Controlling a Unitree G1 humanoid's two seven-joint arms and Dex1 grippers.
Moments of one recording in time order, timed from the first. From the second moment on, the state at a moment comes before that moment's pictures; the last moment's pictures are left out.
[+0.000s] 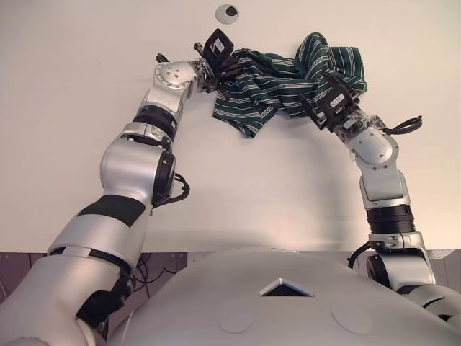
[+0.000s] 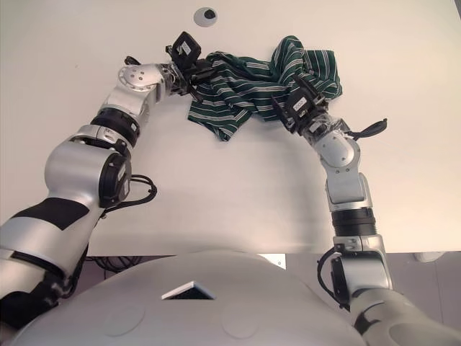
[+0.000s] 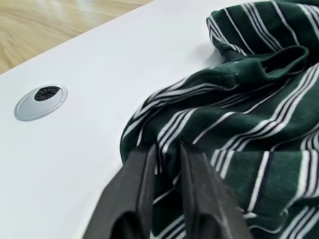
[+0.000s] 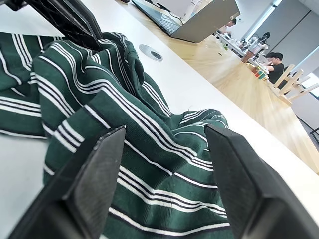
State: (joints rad) left arm -0.91 0.13 -0.07 1.33 0.11 -0.18 -0.68; right arm -0.08 -0.36 0.09 0.11 -0.19 -0.11 0.42
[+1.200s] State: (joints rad) left arm -0.30 0.43 -0.15 0.30 -0.12 0.02 -1.25; right arm -0.08 -0.45 -0.04 0.04 -0.08 -0.11 0.45
